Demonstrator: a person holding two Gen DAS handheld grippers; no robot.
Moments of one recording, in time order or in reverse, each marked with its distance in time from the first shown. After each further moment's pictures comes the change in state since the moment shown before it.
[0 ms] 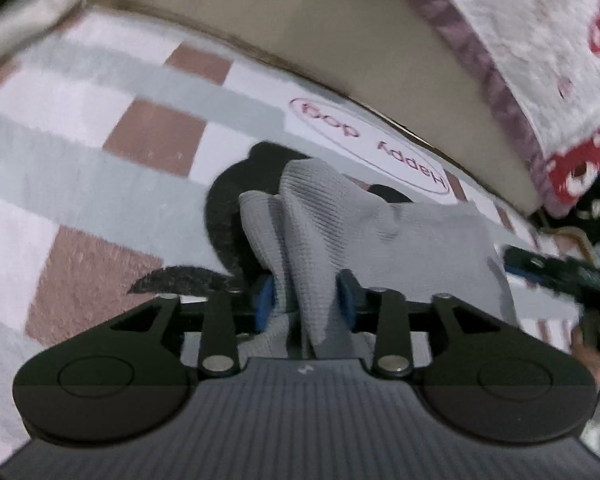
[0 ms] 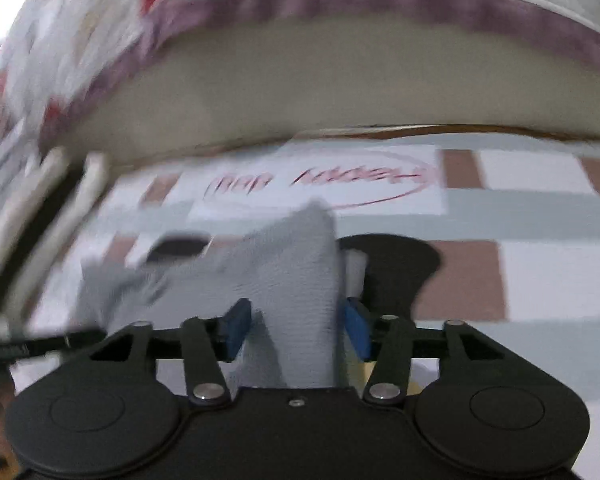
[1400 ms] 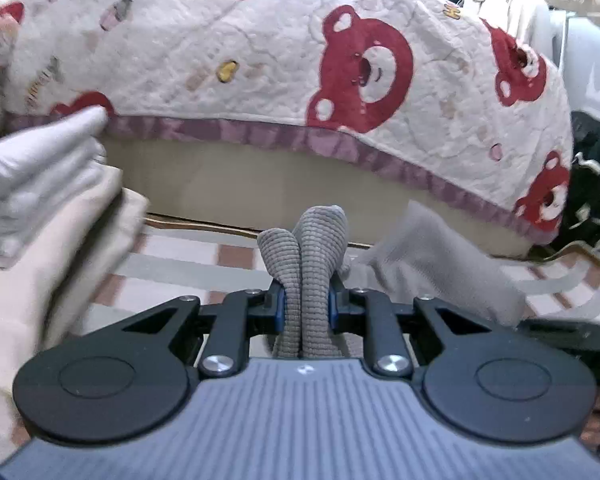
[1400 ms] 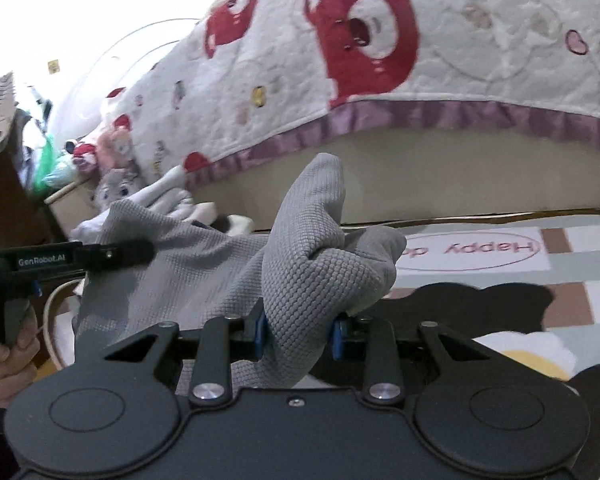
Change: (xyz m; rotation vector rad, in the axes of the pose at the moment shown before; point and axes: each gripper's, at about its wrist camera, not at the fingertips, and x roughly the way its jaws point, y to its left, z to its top) left arm -0.210 -0.096 -0.028 0.378 -0.429 0.199; right arm -0.085 0.144 -0.066 -0.246 -0.192 0.238
